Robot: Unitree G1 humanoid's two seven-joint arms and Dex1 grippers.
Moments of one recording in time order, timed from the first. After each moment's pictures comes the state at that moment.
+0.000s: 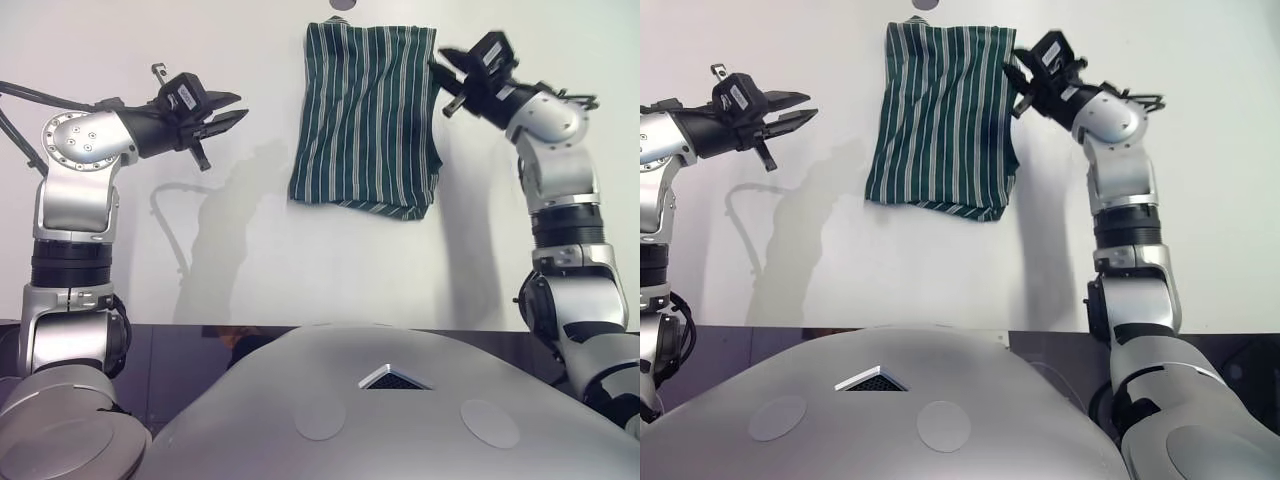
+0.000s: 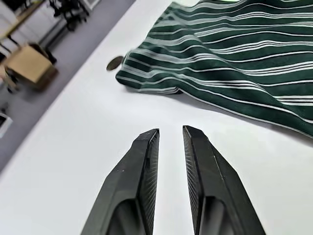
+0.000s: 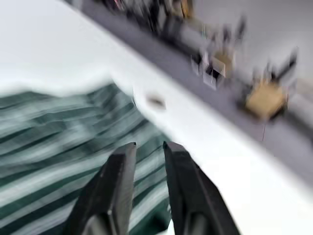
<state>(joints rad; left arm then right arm) -0.15 0.75 -0.08 0.01 -0.01 -0.11 -0.97 -0.32 -0.52 0.09 0.11 0.05 -0.01 0.73</state>
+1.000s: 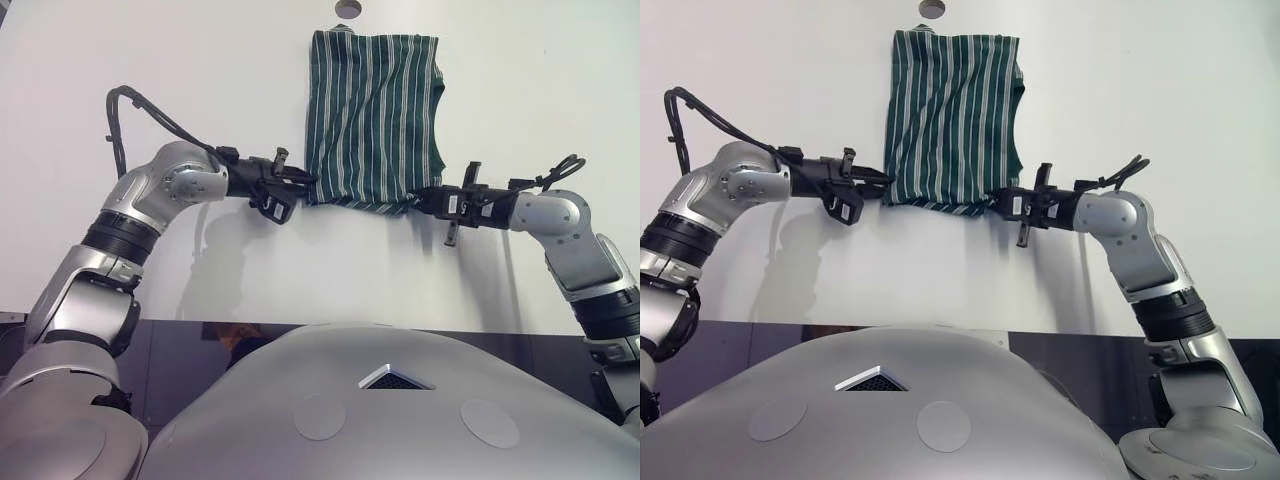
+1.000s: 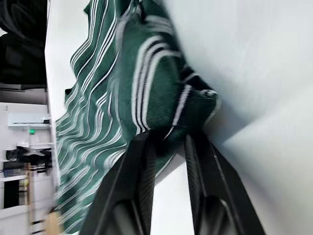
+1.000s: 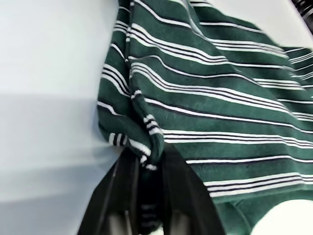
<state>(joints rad) -0.34 0.70 -0.55 0.31 0.32 -0.73 -0.87 0.05 -0.77 0.30 -0.15 -0.03 -0.01 0.98</state>
